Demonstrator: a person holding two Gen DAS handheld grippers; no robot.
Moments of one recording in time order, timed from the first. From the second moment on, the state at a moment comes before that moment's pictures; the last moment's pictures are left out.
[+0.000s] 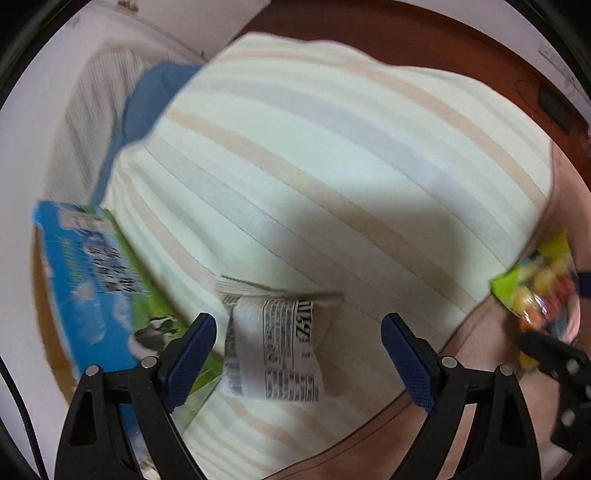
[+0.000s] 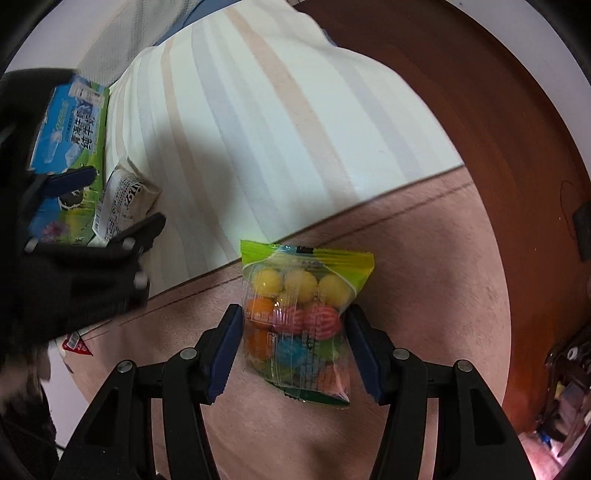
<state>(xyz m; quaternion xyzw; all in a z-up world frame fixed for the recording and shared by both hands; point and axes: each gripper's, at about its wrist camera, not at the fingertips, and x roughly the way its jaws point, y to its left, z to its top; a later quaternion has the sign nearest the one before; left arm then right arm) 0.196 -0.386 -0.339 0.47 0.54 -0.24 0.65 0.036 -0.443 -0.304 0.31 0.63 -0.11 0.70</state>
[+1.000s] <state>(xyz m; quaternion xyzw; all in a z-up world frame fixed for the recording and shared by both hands) 0.155 -0.069 -0.368 0.00 0.75 -0.04 0.66 0.088 -0.278 -0.319 0.19 0.70 0.03 0.69</state>
